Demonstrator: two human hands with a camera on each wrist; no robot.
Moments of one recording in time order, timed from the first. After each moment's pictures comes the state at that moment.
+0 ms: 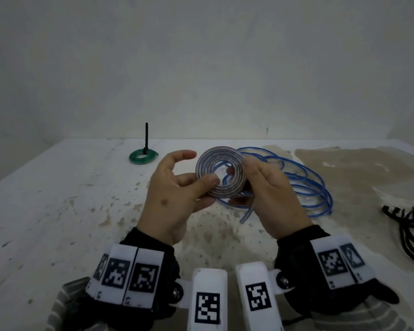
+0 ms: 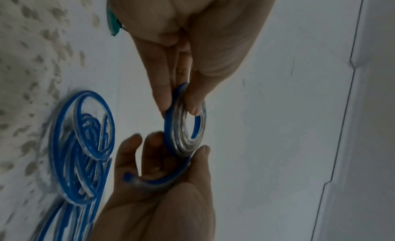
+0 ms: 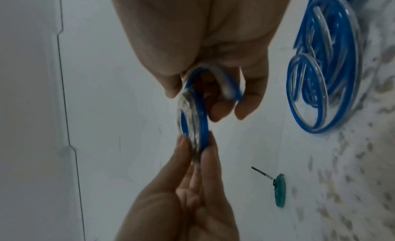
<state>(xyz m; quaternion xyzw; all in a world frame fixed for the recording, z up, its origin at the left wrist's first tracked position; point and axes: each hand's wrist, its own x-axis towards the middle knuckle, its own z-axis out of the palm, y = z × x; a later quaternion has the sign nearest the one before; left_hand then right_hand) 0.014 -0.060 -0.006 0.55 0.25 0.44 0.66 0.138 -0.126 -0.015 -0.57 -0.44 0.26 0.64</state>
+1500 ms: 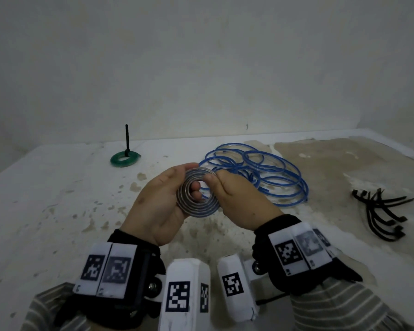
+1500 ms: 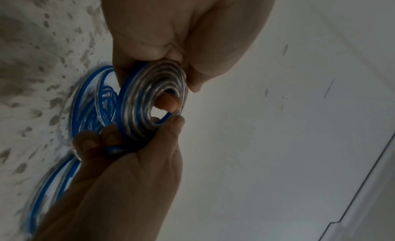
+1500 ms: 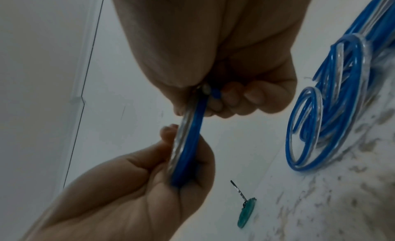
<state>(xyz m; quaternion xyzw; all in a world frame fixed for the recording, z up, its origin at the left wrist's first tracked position) 0.020 -0.059 -0.008 0.46 0.24 0.36 0.78 0.137 -0.127 -0.013 -0.72 -0.59 0.13 0.34</state>
